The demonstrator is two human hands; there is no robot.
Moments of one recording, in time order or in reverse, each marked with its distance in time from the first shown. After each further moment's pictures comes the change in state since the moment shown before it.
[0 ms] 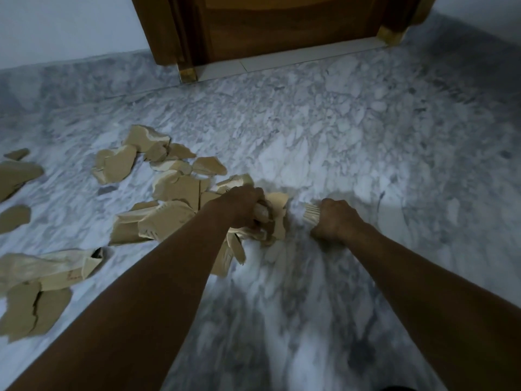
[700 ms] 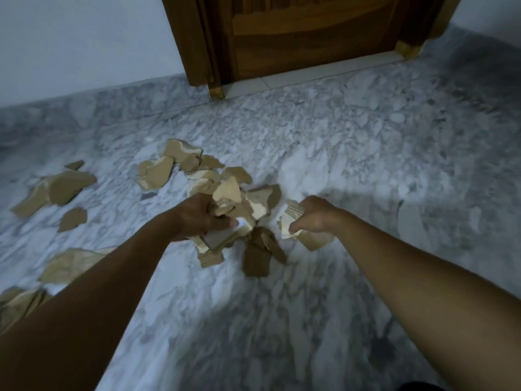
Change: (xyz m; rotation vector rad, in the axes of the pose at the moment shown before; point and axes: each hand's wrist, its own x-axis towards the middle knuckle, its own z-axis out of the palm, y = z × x) left_hand -0.135 -0.049 -0.059 -0.585 0.124 -0.285; right_hand -0.003 -0.068 -0.011 0.196 -0.164 -0.193
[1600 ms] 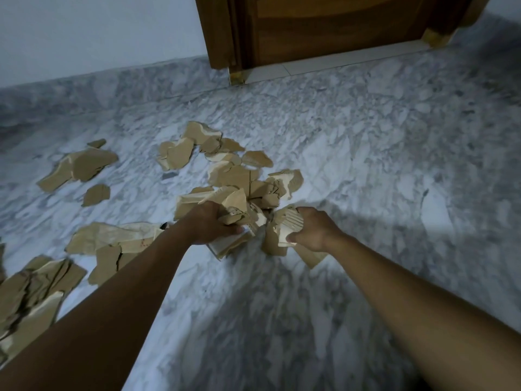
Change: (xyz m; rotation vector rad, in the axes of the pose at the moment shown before) left_hand -0.019 -0.061 0.023 0.259 0.032 -0.095; right_hand -0.024 -0.020 0.078 0.084 0.068 -0.110
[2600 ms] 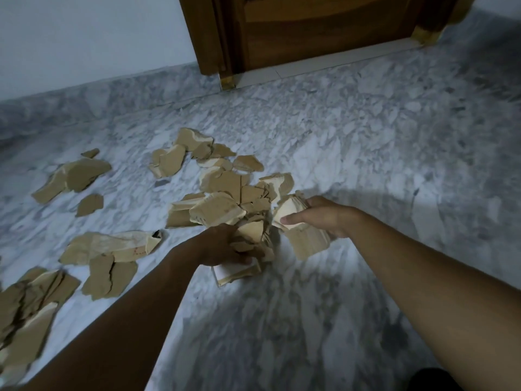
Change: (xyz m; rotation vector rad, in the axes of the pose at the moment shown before) left_hand -0.004 0.023 0.032 0.081 -0.209 0.026; right_hand 0.010 0.010 -0.051 0.443 -0.196 0.151
